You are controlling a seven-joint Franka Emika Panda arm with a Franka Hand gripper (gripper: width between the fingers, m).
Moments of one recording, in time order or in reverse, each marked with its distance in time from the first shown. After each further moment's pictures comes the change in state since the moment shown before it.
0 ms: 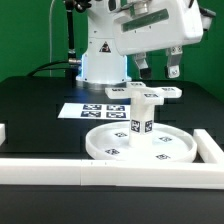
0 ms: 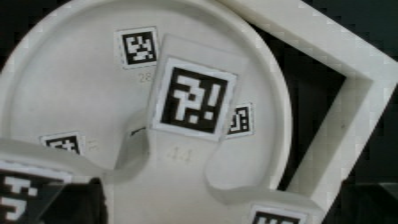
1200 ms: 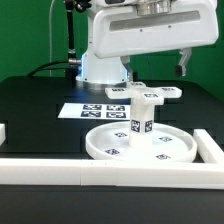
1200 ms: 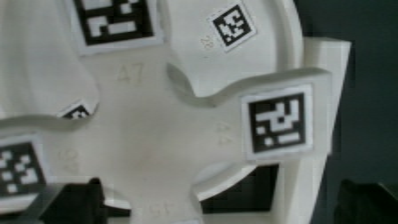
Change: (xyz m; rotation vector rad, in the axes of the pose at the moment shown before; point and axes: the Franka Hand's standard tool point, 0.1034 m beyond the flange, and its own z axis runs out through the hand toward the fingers) arm 0.006 0.007 0.005 -0.122 -0.117 -1.375
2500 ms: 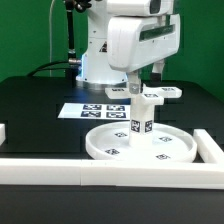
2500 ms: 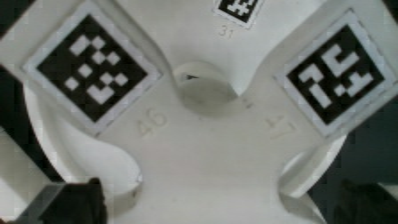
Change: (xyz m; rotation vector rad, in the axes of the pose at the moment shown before) arm -0.007 0.010 0.011 -0.051 -0.108 -0.648
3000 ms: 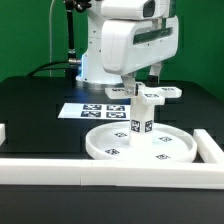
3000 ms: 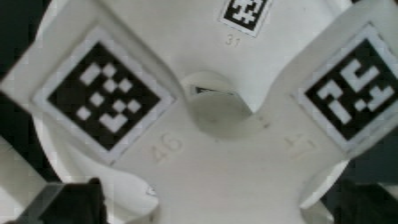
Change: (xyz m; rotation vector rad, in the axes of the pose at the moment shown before) arm -0.004 0.005 0.002 -0.001 -0.003 0.033
